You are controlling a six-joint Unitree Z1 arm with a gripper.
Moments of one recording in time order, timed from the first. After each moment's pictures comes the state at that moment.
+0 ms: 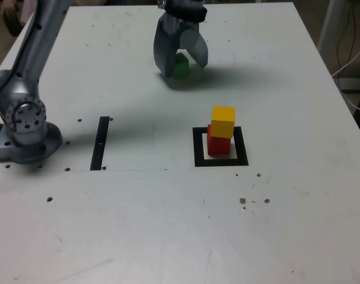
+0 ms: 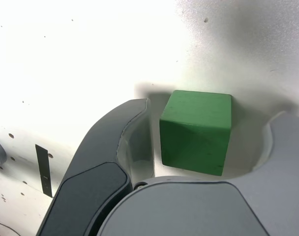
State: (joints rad) arm 0.64 2.24 -1.74 1.38 0.07 0.23
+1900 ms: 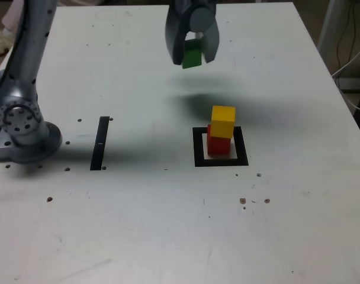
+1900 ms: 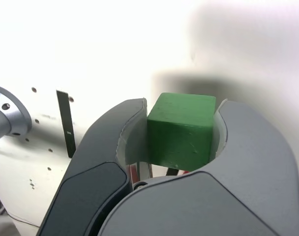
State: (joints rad) arm 0.38 2.07 -1.84 1.57 0.05 0.17
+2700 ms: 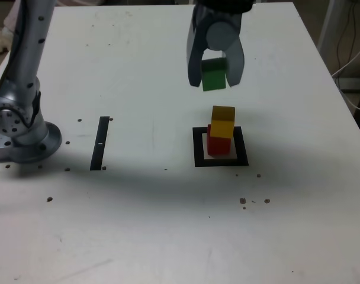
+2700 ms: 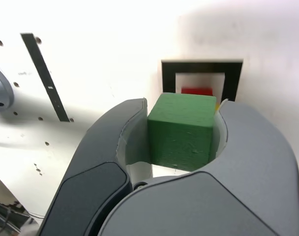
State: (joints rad) arm 0.06 2.04 -1.91 1.61 -0.02 0.09
